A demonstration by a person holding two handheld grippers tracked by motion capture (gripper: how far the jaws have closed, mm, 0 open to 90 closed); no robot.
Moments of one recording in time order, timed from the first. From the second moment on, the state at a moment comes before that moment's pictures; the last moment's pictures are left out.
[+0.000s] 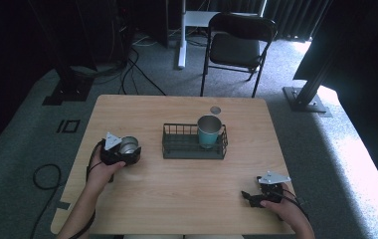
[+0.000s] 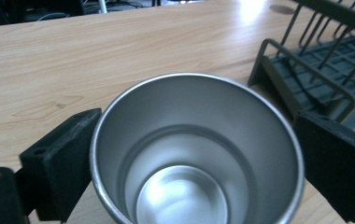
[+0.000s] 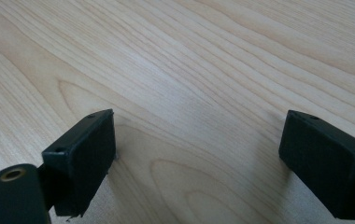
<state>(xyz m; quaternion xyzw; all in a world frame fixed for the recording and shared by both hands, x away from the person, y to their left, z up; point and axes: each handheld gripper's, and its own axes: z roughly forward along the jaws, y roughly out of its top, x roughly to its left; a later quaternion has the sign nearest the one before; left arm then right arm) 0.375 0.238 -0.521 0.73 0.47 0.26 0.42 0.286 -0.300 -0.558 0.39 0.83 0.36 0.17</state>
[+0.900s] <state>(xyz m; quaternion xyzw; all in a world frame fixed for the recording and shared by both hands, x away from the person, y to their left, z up) 0.372 0.242 -0.496 0.73 0.46 0.27 0.43 0.286 -0.300 -0.558 0.40 0.83 0.36 0.17</state>
